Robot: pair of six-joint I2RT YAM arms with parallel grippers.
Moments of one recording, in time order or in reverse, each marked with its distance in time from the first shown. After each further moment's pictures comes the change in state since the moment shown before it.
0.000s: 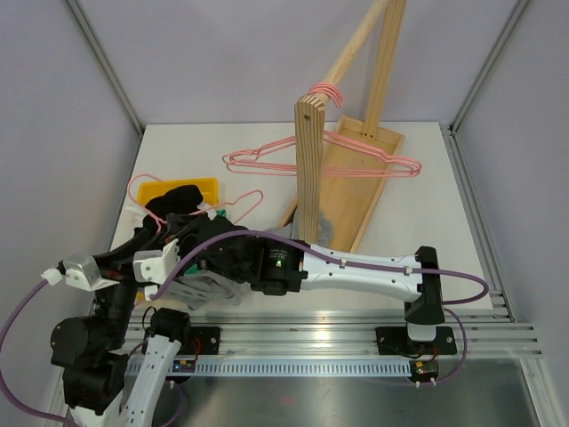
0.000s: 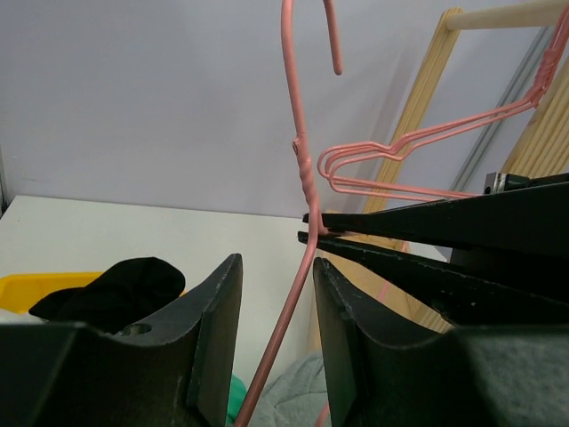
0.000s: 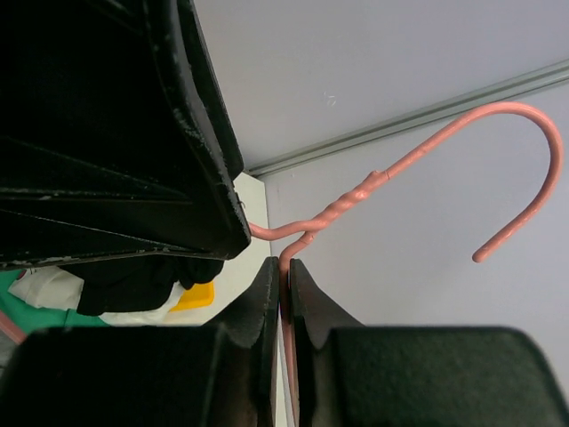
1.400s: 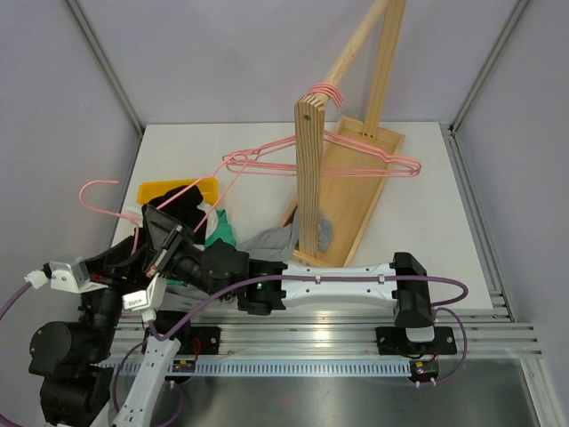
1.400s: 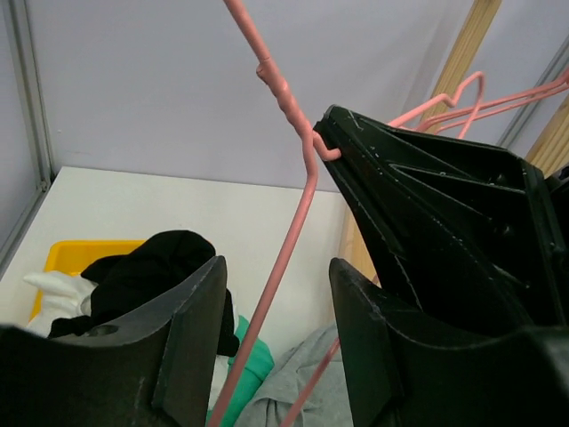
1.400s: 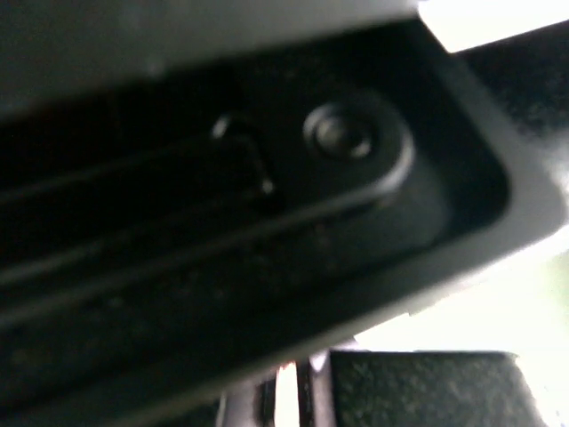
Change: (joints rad) left arm 0.031 0.091 0.204 -0.228 -0.006 0.040; right arm 0.049 0.079 -0.116 0.530 0.086 -0.844
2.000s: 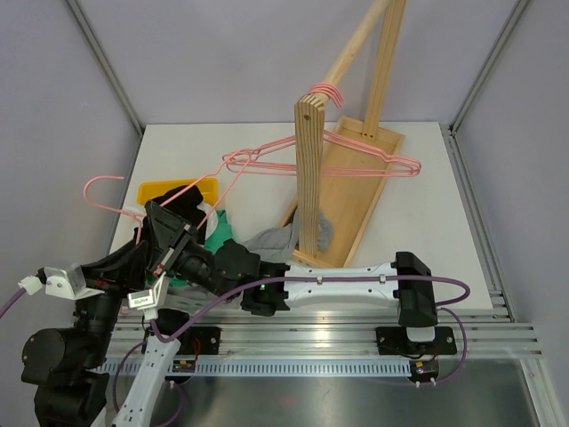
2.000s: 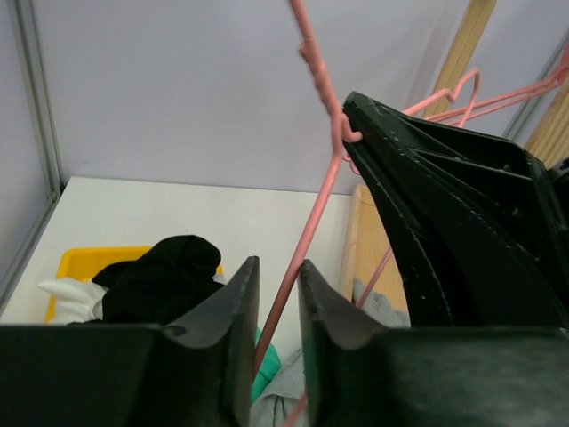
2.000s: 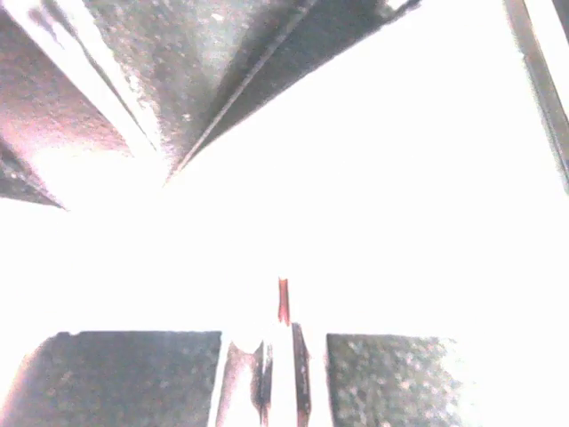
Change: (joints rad) left arm 0.000 0.003 0.042 -0.027 0.000 0.030; right arm -0.003 -0.026 -0.080 0.161 -0.026 -0.007
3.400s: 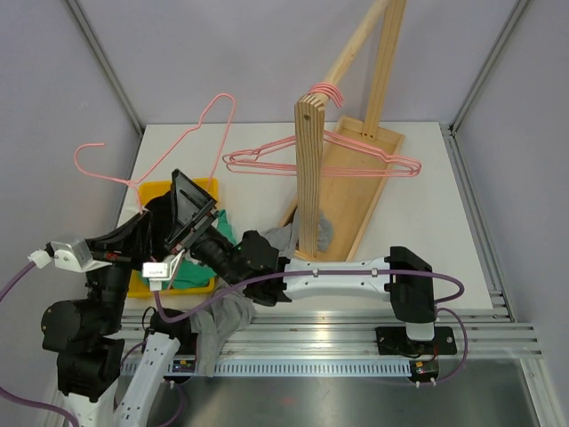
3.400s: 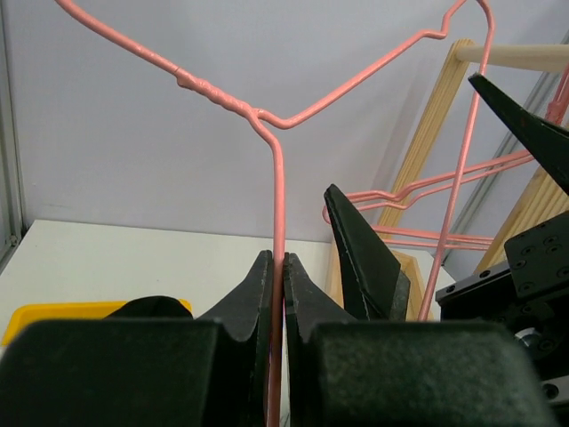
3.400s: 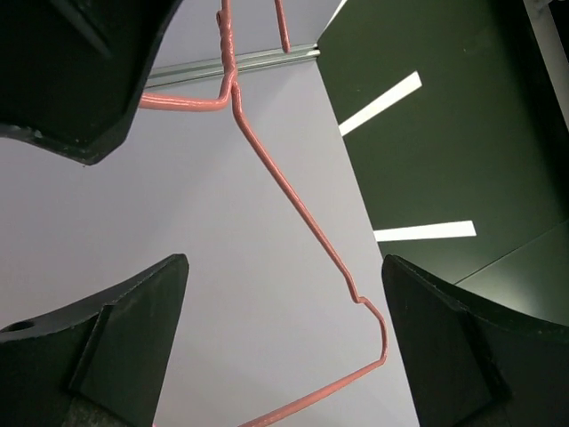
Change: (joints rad) left arm -0.008 0.061 -0.151 0.344 -0.027 -0.057; right arm -0.062 -0.002 -0.114 0.360 0.029 -0.032
